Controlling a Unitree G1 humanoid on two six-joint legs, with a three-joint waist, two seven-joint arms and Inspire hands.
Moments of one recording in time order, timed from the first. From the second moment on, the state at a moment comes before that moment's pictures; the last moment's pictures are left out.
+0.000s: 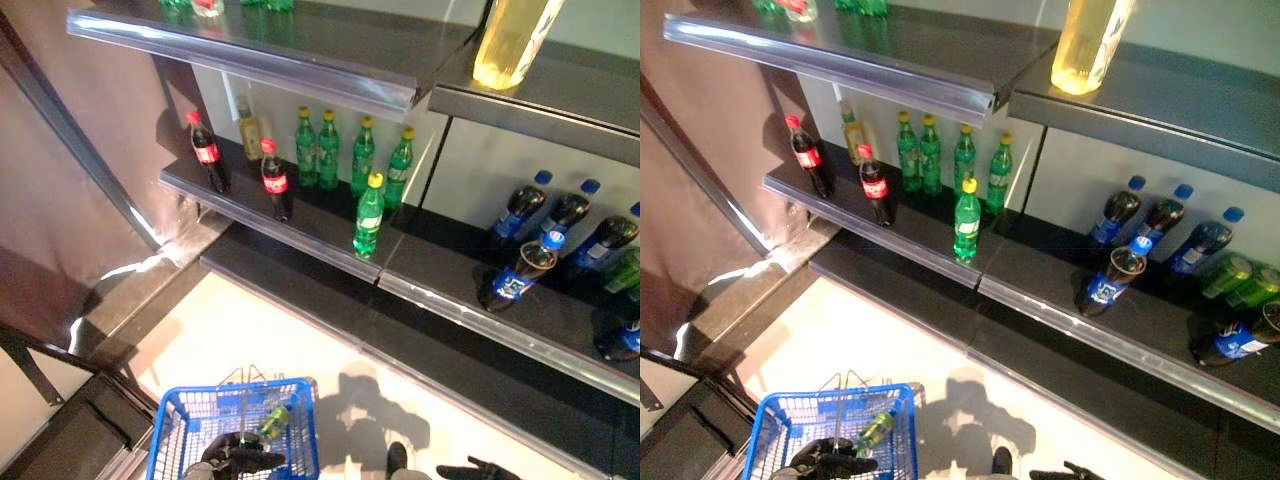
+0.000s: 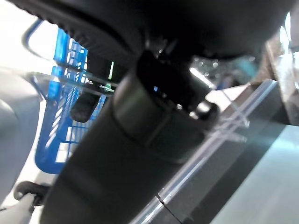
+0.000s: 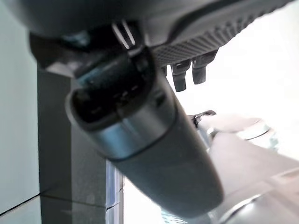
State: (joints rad) left arm -0.01 0.25 -0.11 1.24 -0.23 -0.16 -0.12; right arm 0.02 -0.34 -0.02 1.32 0.31 0.04 0.15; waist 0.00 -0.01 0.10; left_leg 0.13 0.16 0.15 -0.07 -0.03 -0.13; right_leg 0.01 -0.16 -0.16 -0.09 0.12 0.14
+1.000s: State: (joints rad) left arm -0.02 0.29 -0.10 1.23 -0.30 -0.16 -0.09; right arm -0.04 -0.36 -0.02 1.32 0.27 0.03 0.15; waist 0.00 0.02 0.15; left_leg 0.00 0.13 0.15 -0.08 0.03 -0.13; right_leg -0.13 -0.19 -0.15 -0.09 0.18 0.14
